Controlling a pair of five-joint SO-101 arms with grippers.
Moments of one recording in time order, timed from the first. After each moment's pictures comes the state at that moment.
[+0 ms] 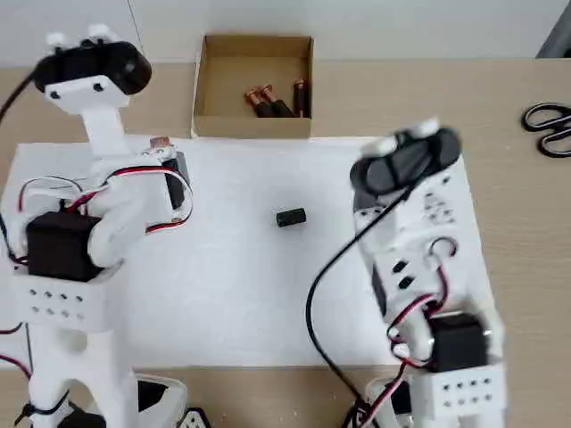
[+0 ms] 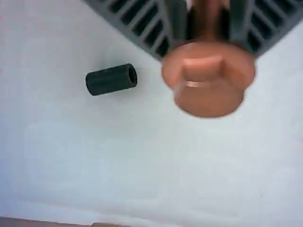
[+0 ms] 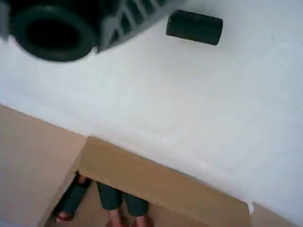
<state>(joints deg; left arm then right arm) 3.8 -28.4 -5.6 91.5 19.7 -12.6 -68.8 50.1 48.7 8.1</state>
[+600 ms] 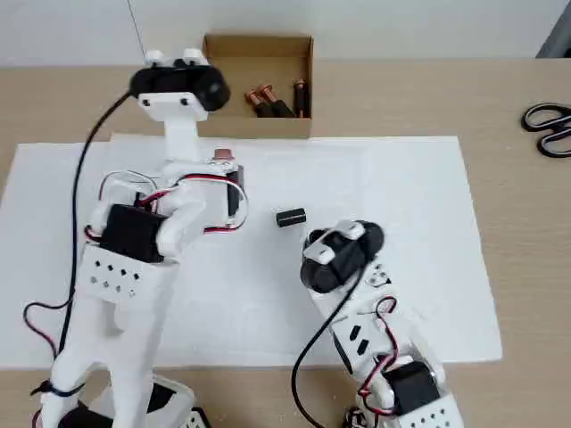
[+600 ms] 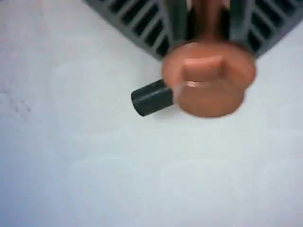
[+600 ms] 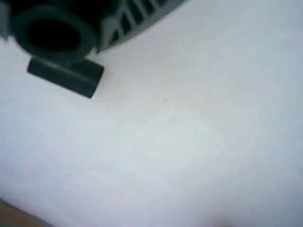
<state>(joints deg) 15.2 -28.4 11.8 75.3 19.7 -26.6 -102.5 89.5 40.8 6.9</state>
